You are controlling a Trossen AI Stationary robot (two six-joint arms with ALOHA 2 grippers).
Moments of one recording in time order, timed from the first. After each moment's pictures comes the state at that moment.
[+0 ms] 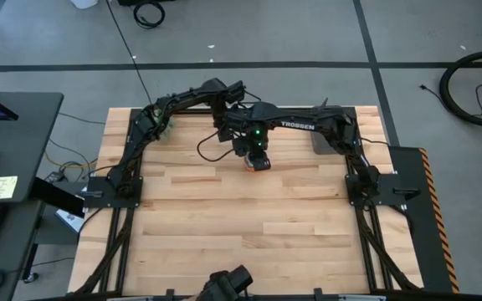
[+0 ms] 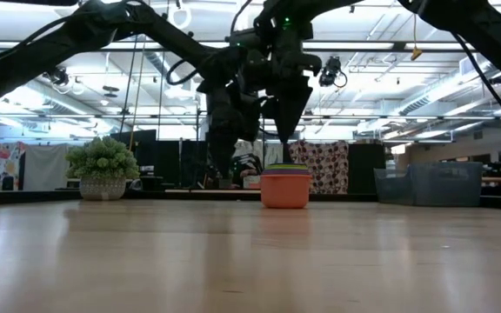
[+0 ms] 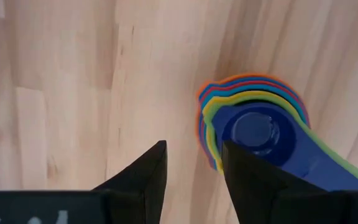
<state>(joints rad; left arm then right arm) 0.62 2.31 2.01 -1.26 0.31 0.42 -0.28 2.17 2.05 -1.42 -0.24 -0.42</state>
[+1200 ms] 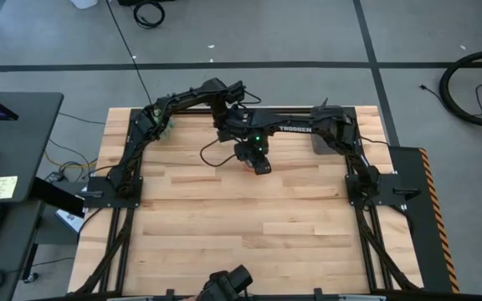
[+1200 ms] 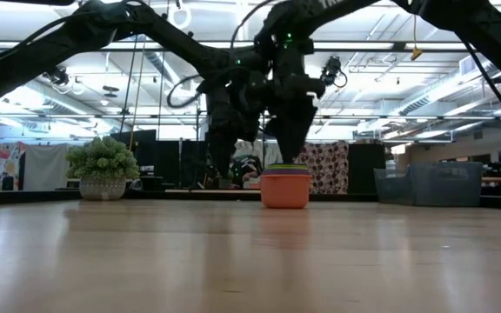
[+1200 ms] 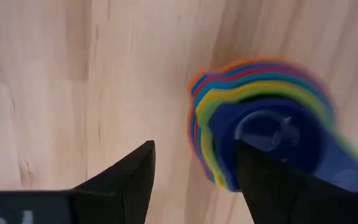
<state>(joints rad) 0.62 2.31 2.01 -1.27 0.31 0.41 -0.27 2.17 1.90 -1.31 -0.20 -0.42</state>
